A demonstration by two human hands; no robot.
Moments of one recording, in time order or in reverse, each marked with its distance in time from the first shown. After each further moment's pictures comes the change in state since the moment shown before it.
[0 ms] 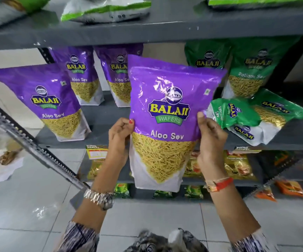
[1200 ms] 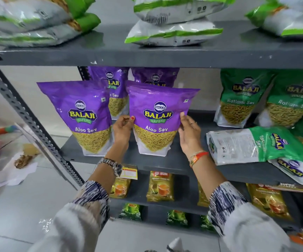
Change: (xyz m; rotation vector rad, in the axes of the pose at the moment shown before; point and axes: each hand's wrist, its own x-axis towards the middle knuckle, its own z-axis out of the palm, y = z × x) left_hand 0.134 0.010 -0.113 0.216 0.304 0.098; right_hand 0.070 0.102 0.139 0.187 -0.202 0.318
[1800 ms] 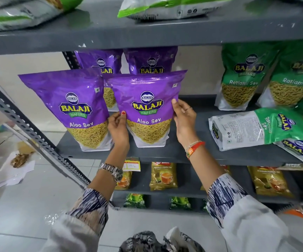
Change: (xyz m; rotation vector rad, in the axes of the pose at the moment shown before) left_hand -0.001 -0.021 -0.008 -0.038 0.233 0.019; right_hand 0.001 0.022 0.015 -0.161 0.027 -0.096
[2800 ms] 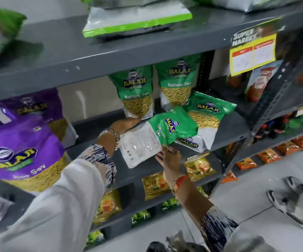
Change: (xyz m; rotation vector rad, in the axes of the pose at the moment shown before) left_hand -0.104 -0.052 0.314 1.028 -1.243 -0.224; right_hand -0.009 -0.065 -0.235 0.083 0.647 0.275
